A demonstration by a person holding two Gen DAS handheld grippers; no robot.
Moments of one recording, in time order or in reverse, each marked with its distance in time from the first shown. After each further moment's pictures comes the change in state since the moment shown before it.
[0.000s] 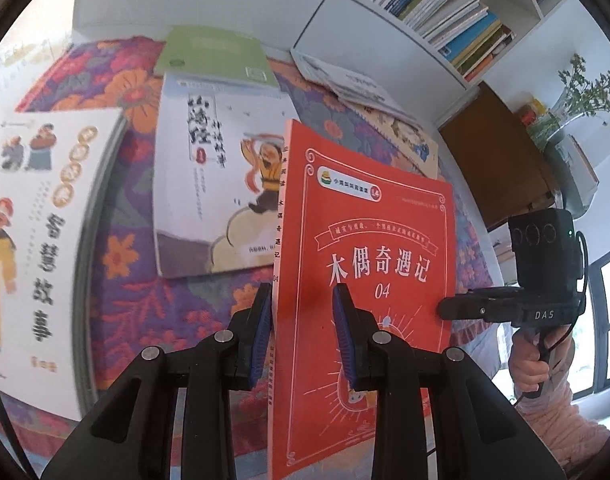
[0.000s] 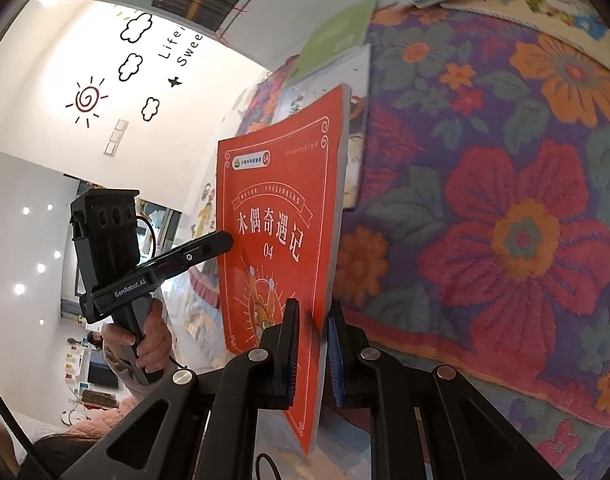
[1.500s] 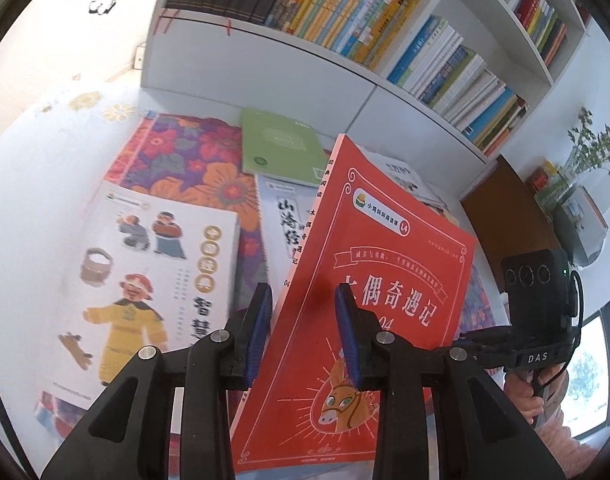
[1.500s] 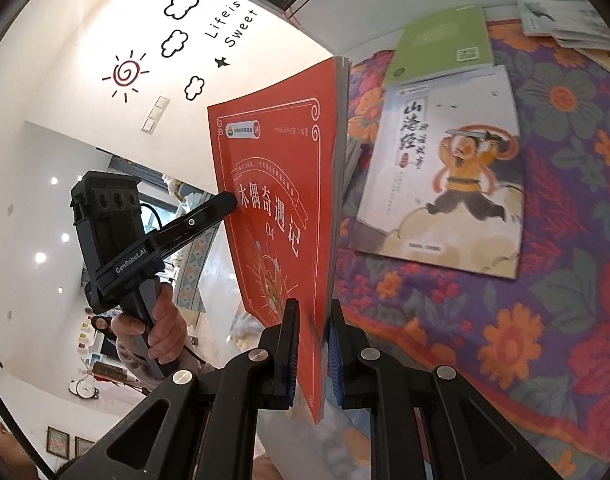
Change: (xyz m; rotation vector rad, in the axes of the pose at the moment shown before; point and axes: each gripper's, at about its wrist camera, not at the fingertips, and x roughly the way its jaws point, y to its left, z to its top) left arm -0.102 0.054 0.030 -0.047 -0.212 0.098; right arm 0.049 0.051 0.024 -0.120 0.043 0.123
